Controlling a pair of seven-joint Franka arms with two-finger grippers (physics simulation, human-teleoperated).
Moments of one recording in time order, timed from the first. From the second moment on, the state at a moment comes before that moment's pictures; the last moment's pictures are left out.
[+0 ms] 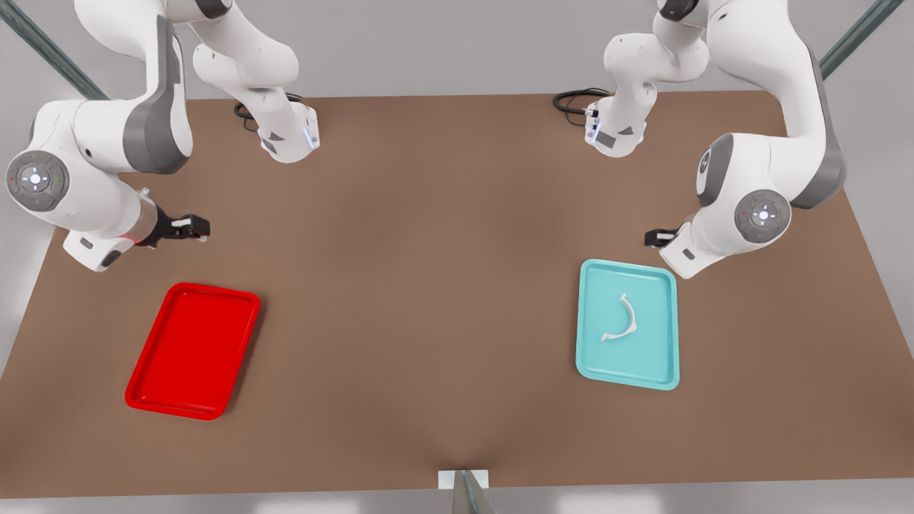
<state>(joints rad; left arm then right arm) -0.12 0.23 -0.06 -1.52 0.09 1.43 -0.08 -0.03 0.14 0.09 -1.46 -0.09 1.39 -0.11</state>
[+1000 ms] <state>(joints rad) -0.04 0.66 -0.12 -1.78 0.16 2.26 0.68 -0.04 0.15 0.09 -1.51 -0.09 1.46 -0.16</state>
